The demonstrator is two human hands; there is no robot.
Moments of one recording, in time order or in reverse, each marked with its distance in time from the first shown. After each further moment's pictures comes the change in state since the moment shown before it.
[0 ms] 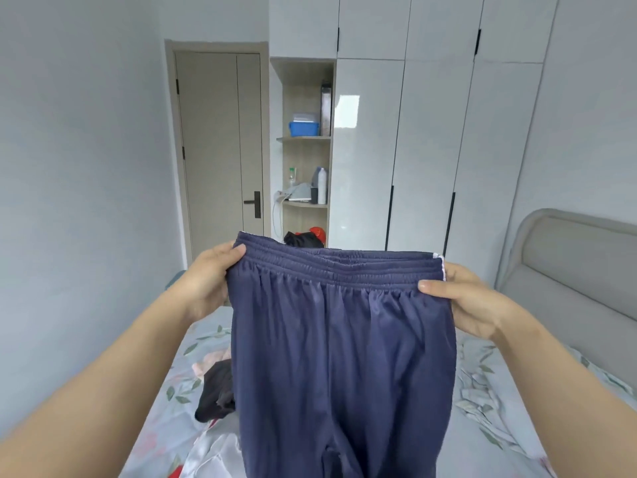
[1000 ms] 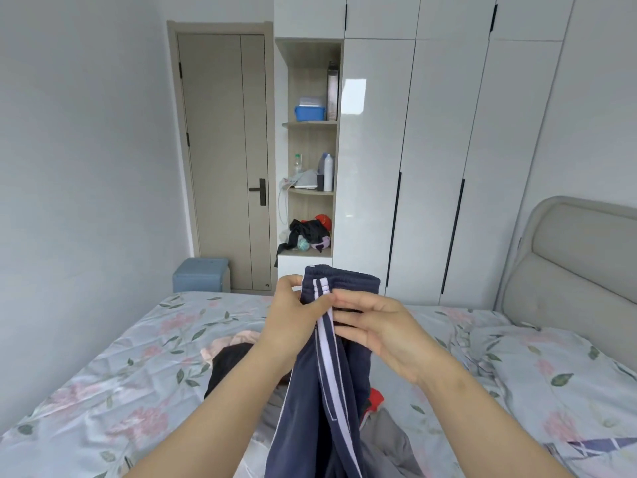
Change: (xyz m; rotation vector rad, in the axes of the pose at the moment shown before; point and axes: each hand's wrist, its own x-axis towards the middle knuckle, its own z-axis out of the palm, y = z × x) left_hand -0.057 -0.055 0.090 0.215 0.170 0.023; right_hand -0.006 0.062 0.106 0.068 -0.021 0.068
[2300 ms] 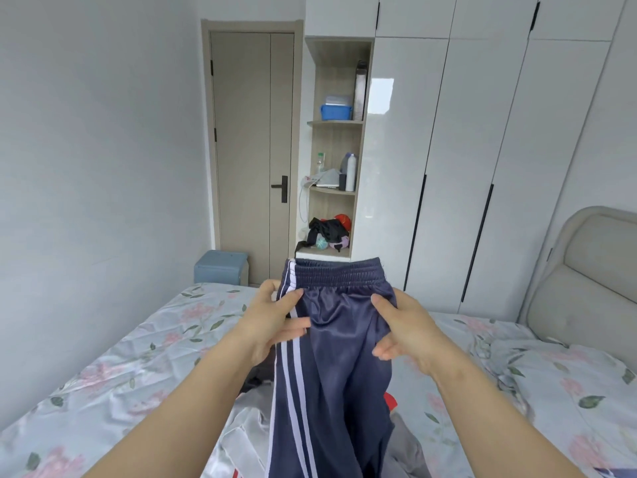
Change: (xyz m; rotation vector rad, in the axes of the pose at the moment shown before) left_hand 0.023 -0.021 -0.059 -0.136 0.001 -0.263; right_hand 0.028 0.008 -0.010 -0.472 0.222 0.157
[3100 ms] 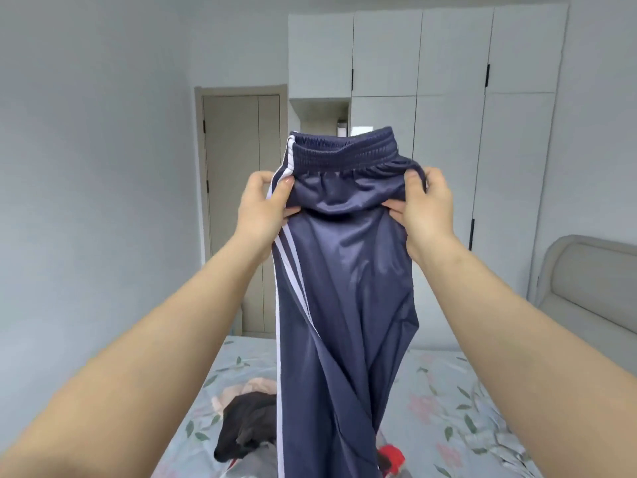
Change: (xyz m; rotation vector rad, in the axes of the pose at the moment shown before) left_hand 0.014 0.189 0.041 -0.032 0.085 0.697; right_hand 0.014 -0.183 -0.045 0.472 0.480 -0.658
